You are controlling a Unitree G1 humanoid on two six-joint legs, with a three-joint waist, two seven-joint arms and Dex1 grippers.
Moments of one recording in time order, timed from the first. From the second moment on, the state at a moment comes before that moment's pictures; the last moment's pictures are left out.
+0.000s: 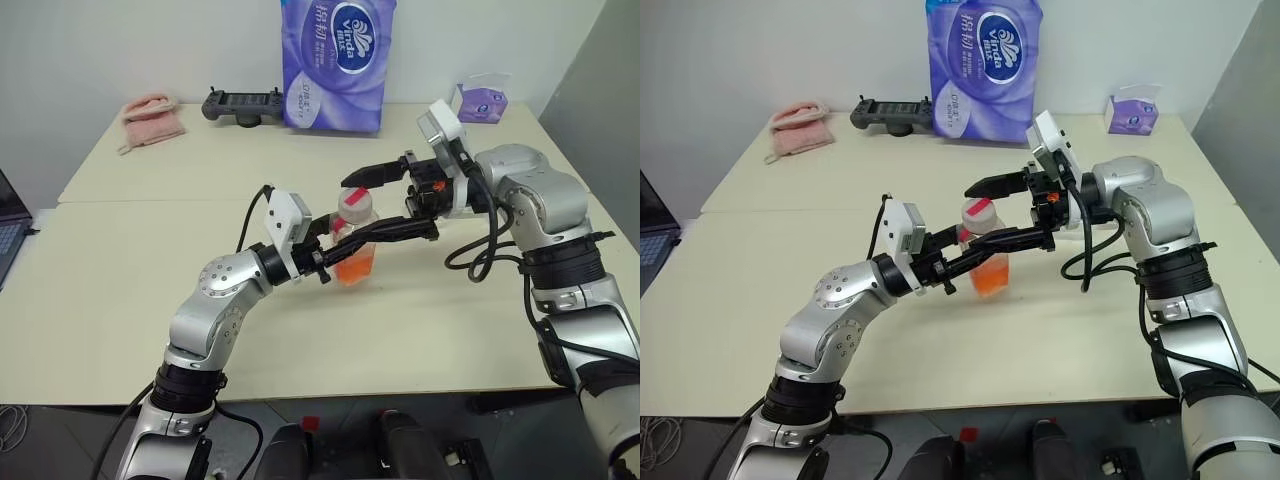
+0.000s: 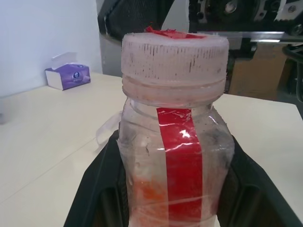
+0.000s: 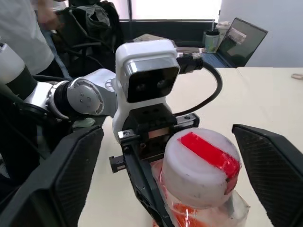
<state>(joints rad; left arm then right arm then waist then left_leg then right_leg) -0.44 0.35 -0.09 -0.24 -0.45 0.39 -0.73 -1.01 -0.51 0.15 0.16 0.51 0.55 1.37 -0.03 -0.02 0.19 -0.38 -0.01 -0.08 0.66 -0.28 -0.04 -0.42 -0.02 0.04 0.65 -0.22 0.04</state>
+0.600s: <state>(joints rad) -0.45 0.36 -0.09 -0.17 -0.44 0.37 -0.76 -0.76 -0.42 0.06 -0.46 0.50 0.97 0.58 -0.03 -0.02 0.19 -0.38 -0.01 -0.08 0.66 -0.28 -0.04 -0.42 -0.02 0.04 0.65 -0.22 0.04</state>
